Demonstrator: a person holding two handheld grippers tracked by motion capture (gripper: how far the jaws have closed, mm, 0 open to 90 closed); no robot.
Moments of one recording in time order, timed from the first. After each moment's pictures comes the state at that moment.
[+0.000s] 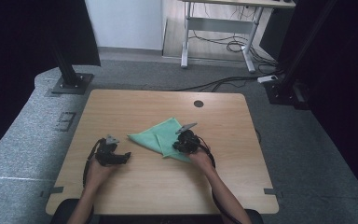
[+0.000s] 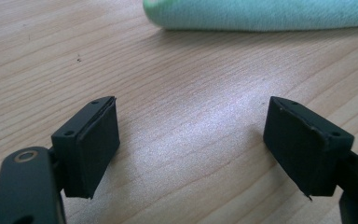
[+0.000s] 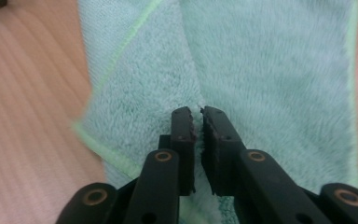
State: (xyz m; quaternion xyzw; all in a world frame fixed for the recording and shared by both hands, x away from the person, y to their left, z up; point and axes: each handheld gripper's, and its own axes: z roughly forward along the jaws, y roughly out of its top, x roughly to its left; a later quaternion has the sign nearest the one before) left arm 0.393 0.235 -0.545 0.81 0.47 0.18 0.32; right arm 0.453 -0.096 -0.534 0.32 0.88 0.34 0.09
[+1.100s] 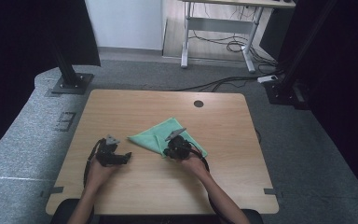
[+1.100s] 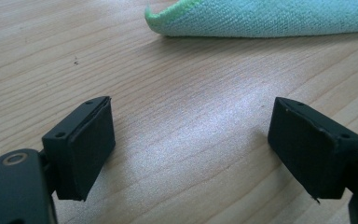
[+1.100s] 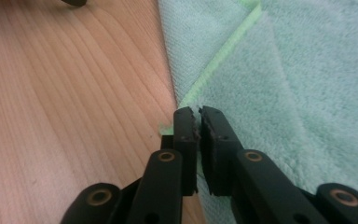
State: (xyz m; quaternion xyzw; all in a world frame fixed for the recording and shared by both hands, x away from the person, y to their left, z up) left arm 0.393 0.235 -0.547 0.81 0.46 0.18 0.32; right arm 0.425 -0.062 -0.525 0.26 0.90 0.34 0.08
